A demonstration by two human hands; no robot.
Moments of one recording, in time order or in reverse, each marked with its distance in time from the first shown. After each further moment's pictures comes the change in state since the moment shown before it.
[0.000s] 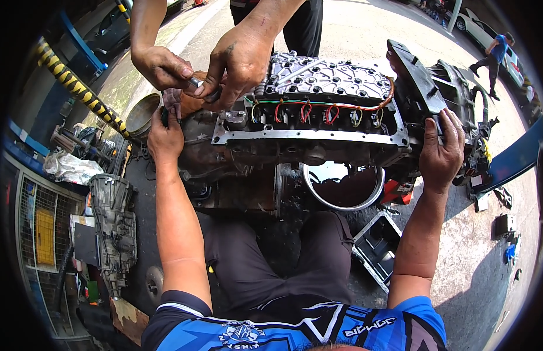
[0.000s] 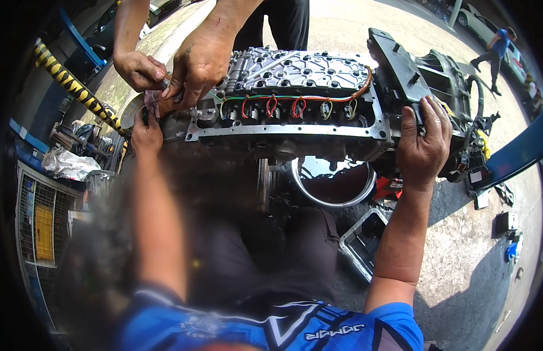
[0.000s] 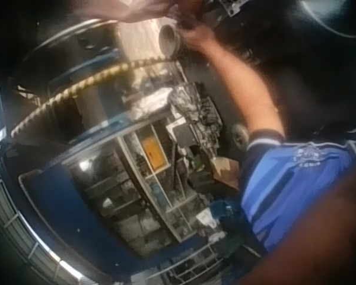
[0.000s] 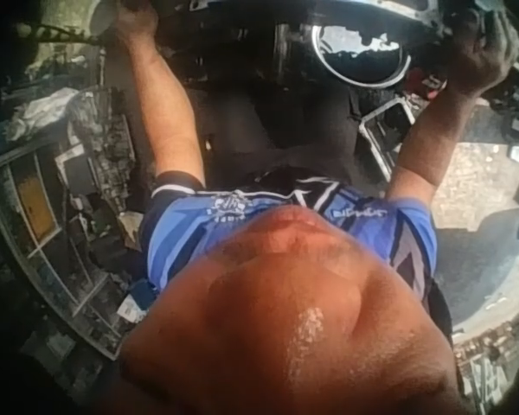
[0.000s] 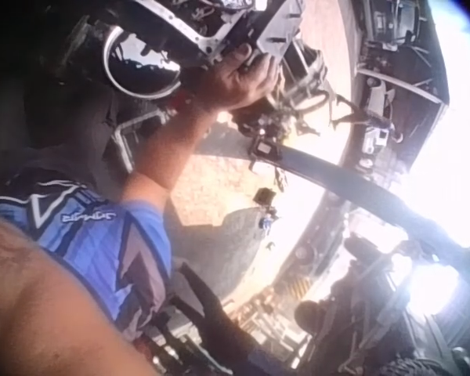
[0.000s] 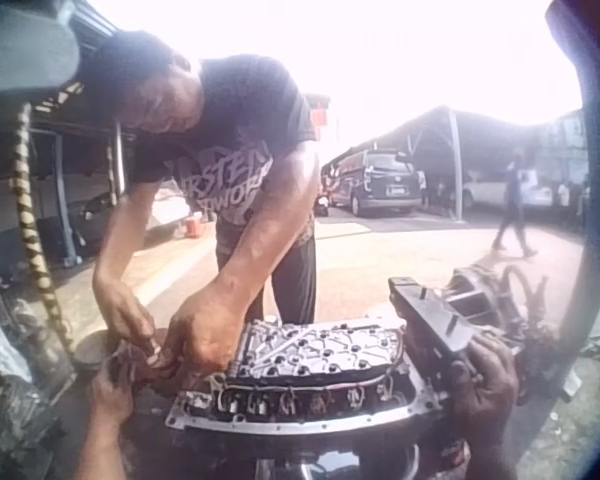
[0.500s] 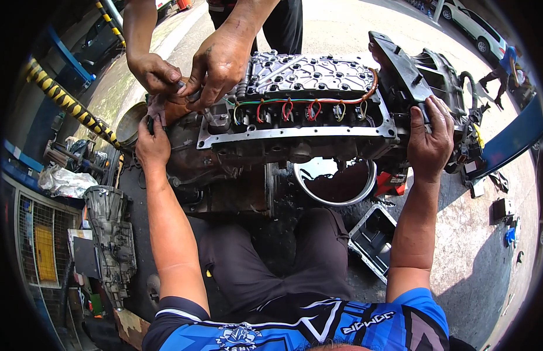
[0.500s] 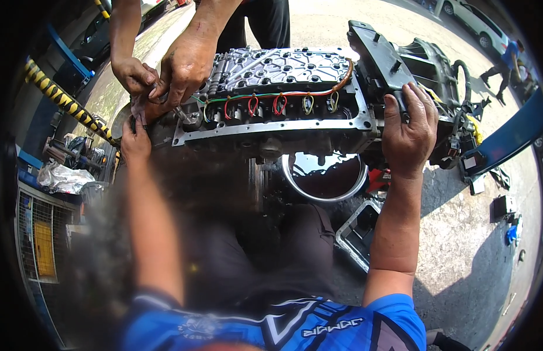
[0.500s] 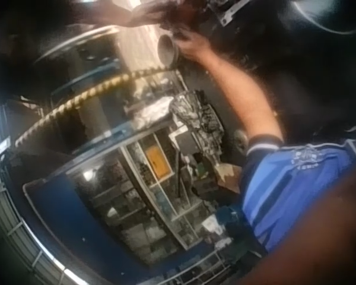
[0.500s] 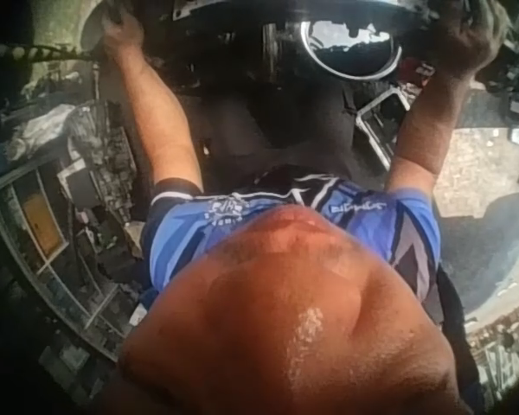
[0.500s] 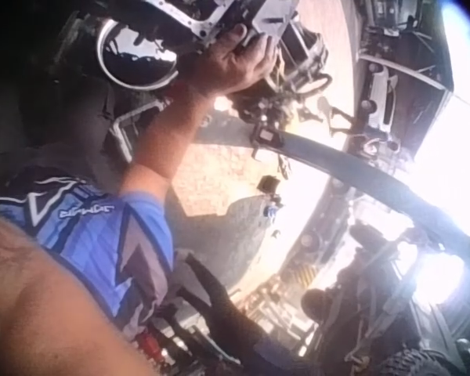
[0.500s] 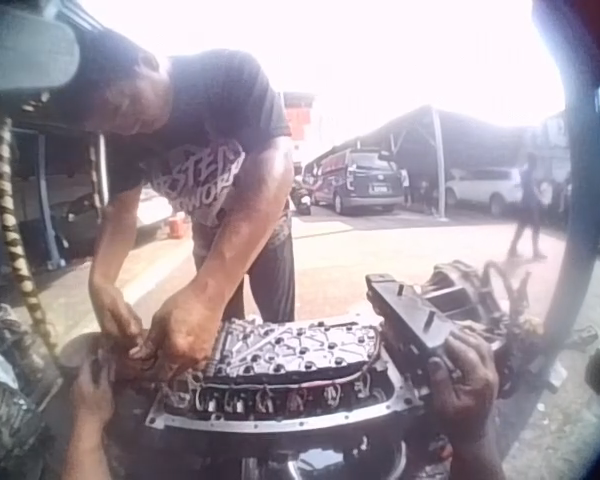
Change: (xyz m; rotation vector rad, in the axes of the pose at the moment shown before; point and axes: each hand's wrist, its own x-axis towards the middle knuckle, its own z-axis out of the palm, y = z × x) left_hand 0.003 -0.002 0.002 0.001 0.027 0.027; right_hand 0.001 0.002 0.001 -0.010 0.009 -0.009
